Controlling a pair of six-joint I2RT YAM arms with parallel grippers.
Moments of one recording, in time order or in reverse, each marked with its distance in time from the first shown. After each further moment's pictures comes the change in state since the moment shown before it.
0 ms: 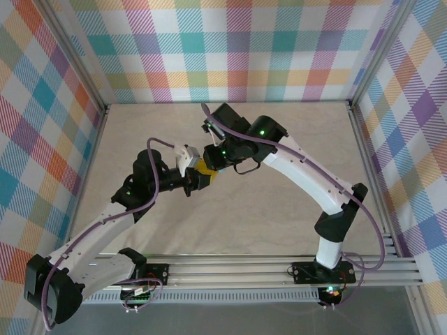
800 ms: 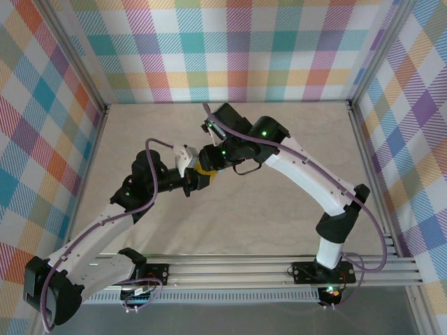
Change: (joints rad) left arm 0.000 -0.013 0.000 0.000 0.002 0.000; right arm 0.003 -0.015 0.000 0.013 -0.038 0.033
